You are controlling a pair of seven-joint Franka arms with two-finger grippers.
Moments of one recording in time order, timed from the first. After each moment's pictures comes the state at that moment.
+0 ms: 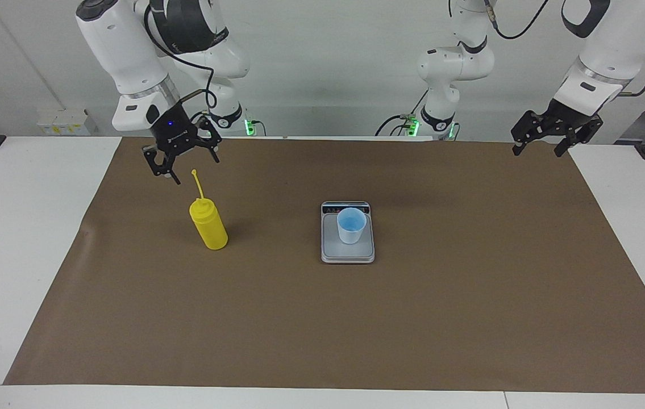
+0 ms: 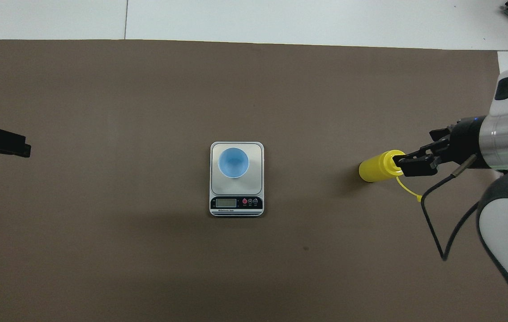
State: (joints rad) left arm 0.02 -0.04 -0.07 -1.58 -0.03 1.53 0.02; right arm -0.13 -0.10 0.21 -1.81 0.21 1.85 -0.43
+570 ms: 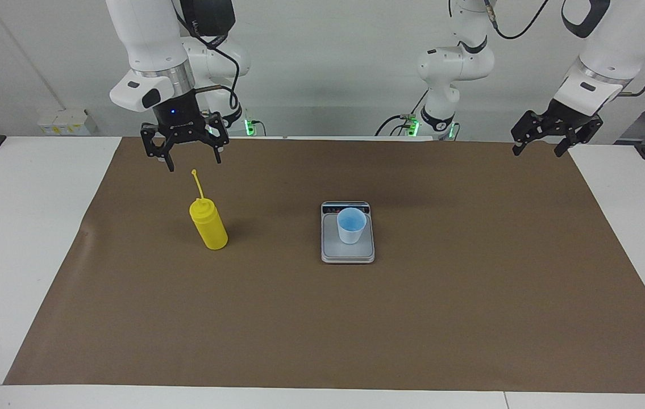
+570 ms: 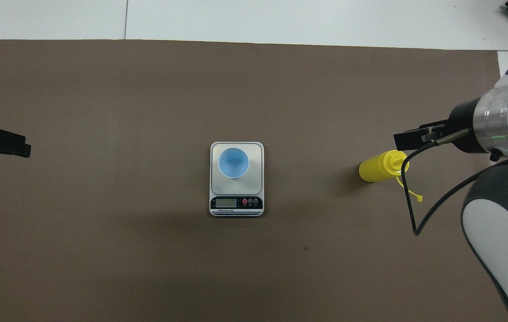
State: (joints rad) left arm 0.02 -0.04 -0.07 -1.58 -0.03 1.53 0.02; right arm -0.04 -0.01 0.21 -1.59 -0.01 1.73 -0.07
